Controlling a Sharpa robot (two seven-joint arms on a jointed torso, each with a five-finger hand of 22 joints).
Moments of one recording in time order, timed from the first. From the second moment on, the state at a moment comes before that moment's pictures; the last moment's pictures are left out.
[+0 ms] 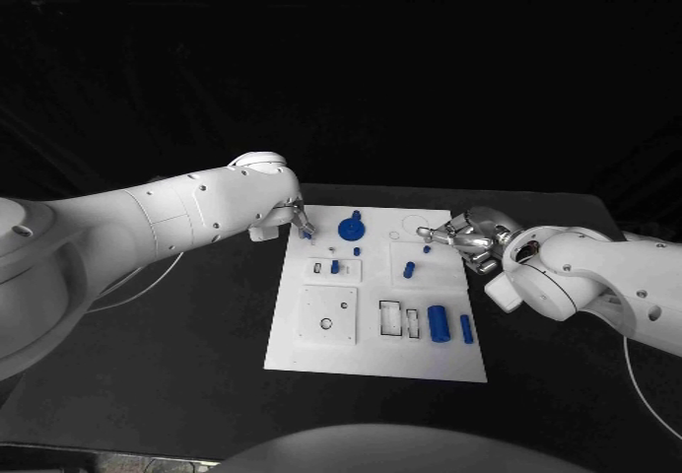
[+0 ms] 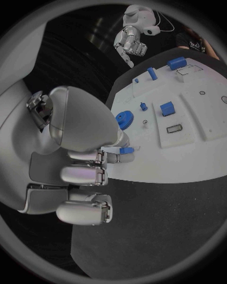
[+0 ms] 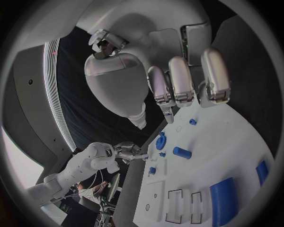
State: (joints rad) left arm 1.36 -0.42 -0.20 0.96 -1.04 0.18 -0.62; left_hand 1.41 0.01 0.09 0.29 0.45 1.07 0.04 0.25 0.84 1.47 -0.01 1.57 1.31 1.46 -0.04 1.57 1.31 0.01 1.47 0.09 1.54 1.31; right arm 1.29 -0.89 -0.21 1.63 -0.62 -0.40 -0.22; right_hand 1.17 0.06 -0.01 0.27 0.22 0.89 0.21 0.09 0.09 1.47 0.14 1.57 1.31 1.47 0.09 1.57 1.31 0.01 1.46 0.20 1.57 1.31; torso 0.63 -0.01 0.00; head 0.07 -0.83
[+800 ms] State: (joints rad) left arm 1.41 -0.57 -0.21 1.21 -0.95 0.23 -0.69; left_hand 1.41 0.01 0.09 0.29 0.44 1.08 0.04 0.25 0.84 1.47 -0.01 1.57 1.31 1.46 -0.04 1.57 1.31 0.01 1.47 0.09 1.54 1.31; right arm 1.29 -0.89 -0.21 1.63 -0.62 -0.40 -0.22; right_hand 1.17 0.06 -0.01 0.27 0.22 0.89 0.21 0.09 0.09 1.47 0.14 1.57 1.31 1.47 0.09 1.57 1.31 0.01 1.46 0.20 1.57 1.31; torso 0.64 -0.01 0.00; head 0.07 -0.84
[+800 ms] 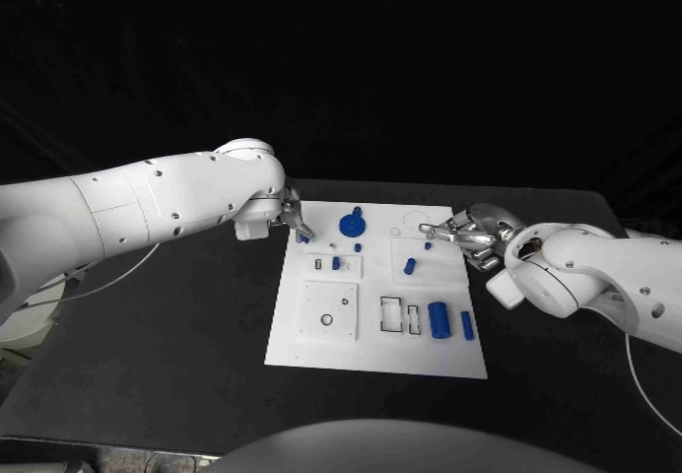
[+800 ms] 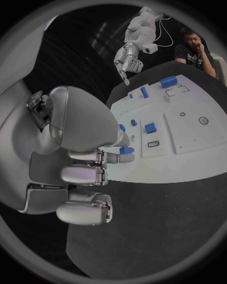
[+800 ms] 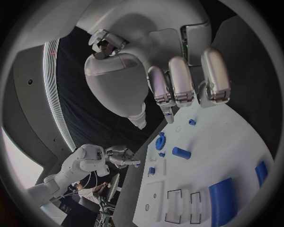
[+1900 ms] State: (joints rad) left arm 1.39 -0.54 -0.23 1.23 -0.93 0.27 -0.70; left_hand 1.41 0.01 0.10 0.29 0.44 1.08 0.04 0.25 0.84 1.47 -0.01 1.57 1.31 1.46 -0.04 1.57 1.31 0.01 1.47 0.09 1.54 1.31; right arm 1.29 -0.89 -0.21 1.63 -0.62 -0.40 -0.22; right_hand 1.17 0.06 -0.01 0.27 0.22 0.89 0.21 0.09 0.09 1.47 0.14 1.57 1.31 1.47 0.09 1.57 1.31 0.01 1.46 0.20 1.57 1.31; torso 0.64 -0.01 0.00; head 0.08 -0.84
